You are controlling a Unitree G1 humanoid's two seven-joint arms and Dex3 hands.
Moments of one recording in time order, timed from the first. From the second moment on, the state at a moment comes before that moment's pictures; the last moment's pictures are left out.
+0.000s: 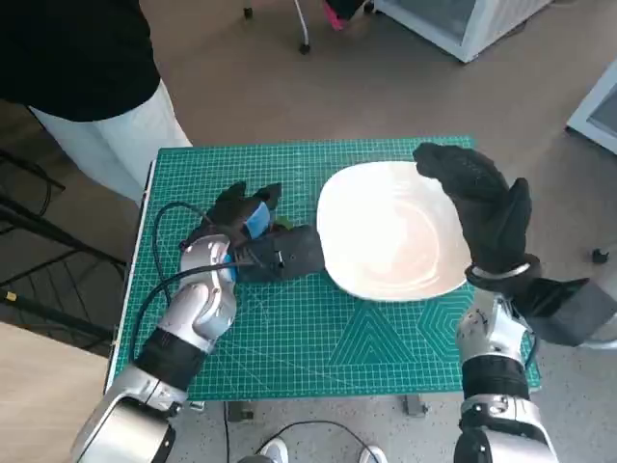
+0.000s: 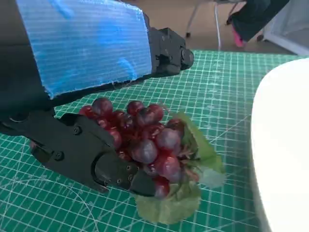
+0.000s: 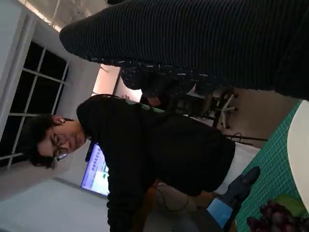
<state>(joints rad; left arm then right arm) -0.81 0.27 -0.39 0.62 0.81 0.44 -0.29 -0.81 -0.13 -0.29 0.99 0.42 -0.86 0.83</state>
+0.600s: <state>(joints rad) -0.85 0.27 -0.42 0.74 0.76 0.43 -0.28 -0.81 -0.13 -0.30 0.99 0.42 -0.86 0.83</state>
